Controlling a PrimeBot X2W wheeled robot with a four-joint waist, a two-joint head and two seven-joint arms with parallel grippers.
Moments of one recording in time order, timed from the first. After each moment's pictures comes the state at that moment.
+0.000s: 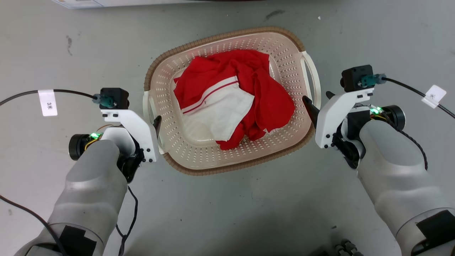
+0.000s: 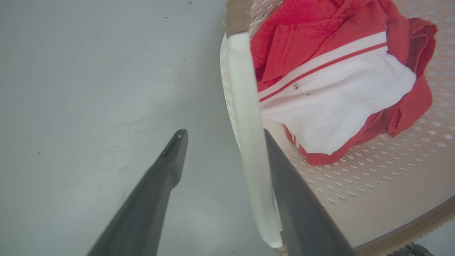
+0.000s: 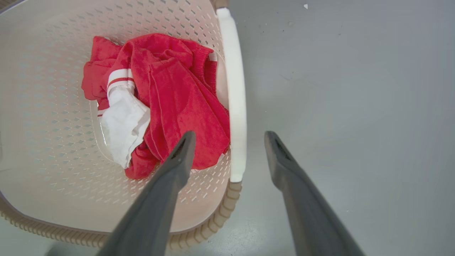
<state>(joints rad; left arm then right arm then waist) -0.90 0.21 -0.48 1.18 -0.63 -0.13 0.08 -0.93 -0.09 0.42 1.14 0.46 0.13 0.03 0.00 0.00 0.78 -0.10</state>
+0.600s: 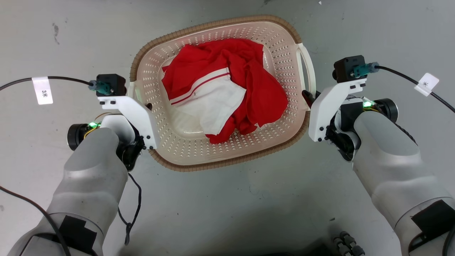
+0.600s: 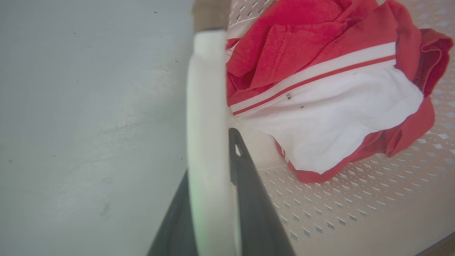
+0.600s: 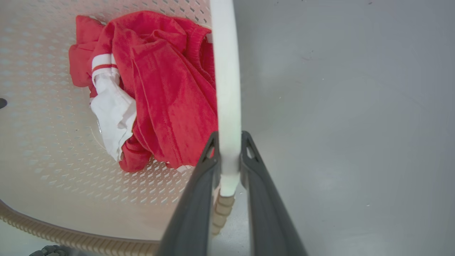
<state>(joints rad) -0.96 0.21 -0.52 1.20 -0.70 -0.13 0.08 -1.00 -0.09 0.57 1.17 0.63 0.13 0.07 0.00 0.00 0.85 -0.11</state>
